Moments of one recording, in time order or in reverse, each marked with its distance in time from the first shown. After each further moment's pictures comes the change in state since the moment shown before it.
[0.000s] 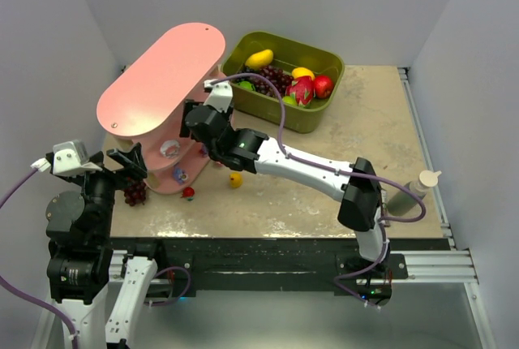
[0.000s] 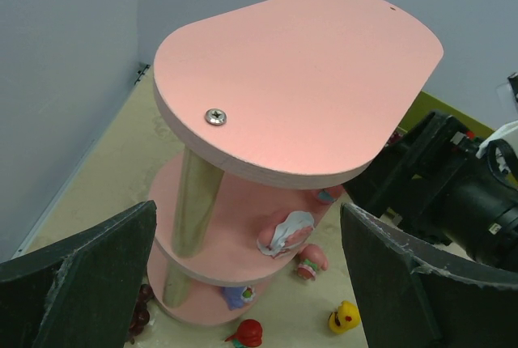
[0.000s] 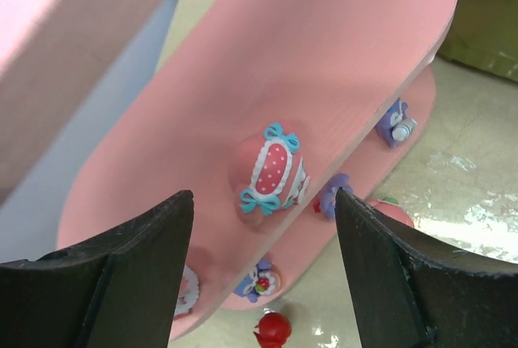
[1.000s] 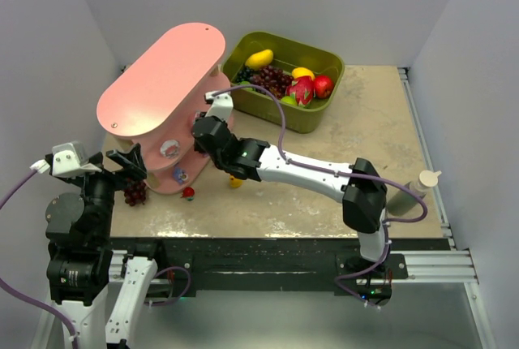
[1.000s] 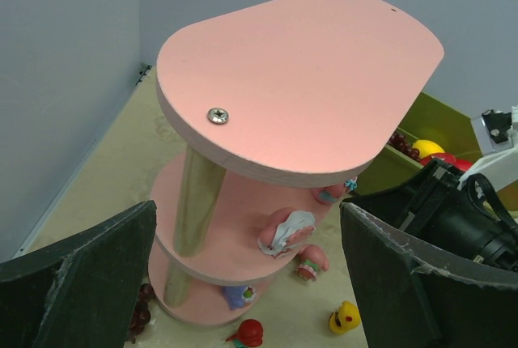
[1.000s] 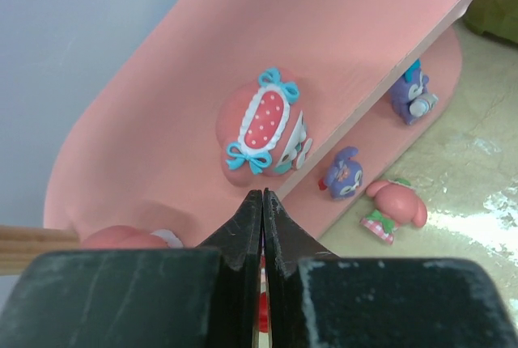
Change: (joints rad) left arm 0.000 -0.007 0.000 -0.003 -0.005 0.000; right arm 0.006 -0.068 -0.189 0.143 -0.079 -0.009
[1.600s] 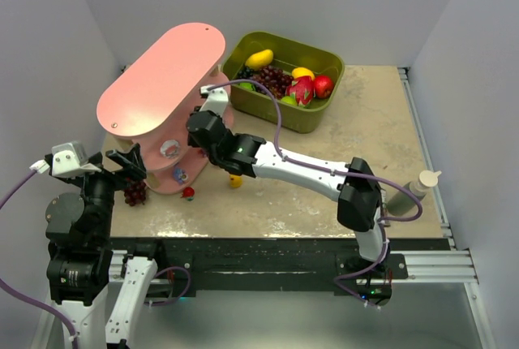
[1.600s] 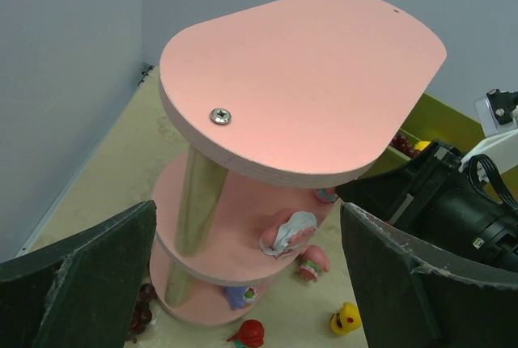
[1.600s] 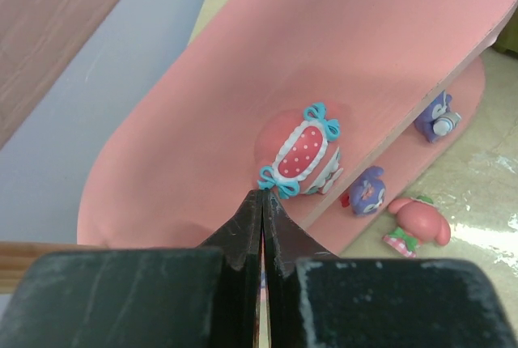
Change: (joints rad) left arm 0.000 0.000 0.000 0.000 -0.006 0.000; right arm 0.000 0.052 0.105 -0.018 -0.006 -0.005
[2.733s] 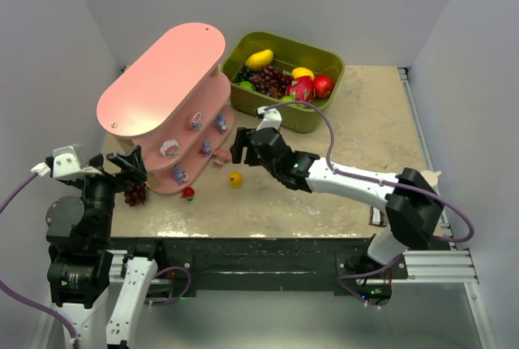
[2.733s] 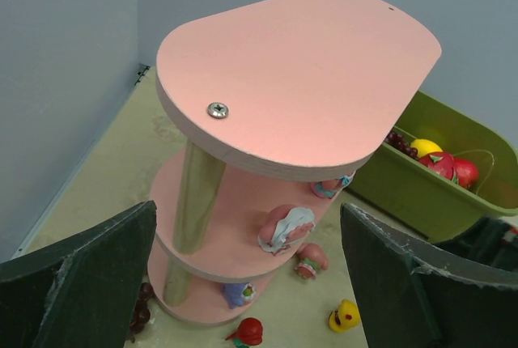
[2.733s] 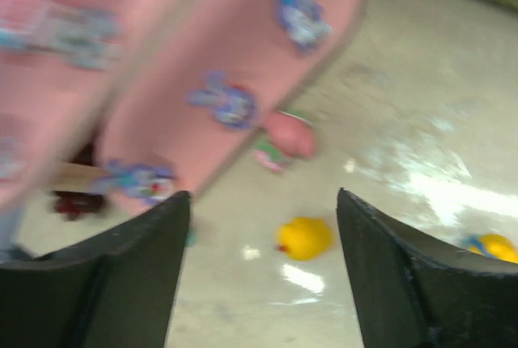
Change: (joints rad) left arm 0.000 -0.021 -0.012 -0.002 0.011 0.000; right arm -0.142 -0.414 -0.726 0.210 -0.224 -0.013
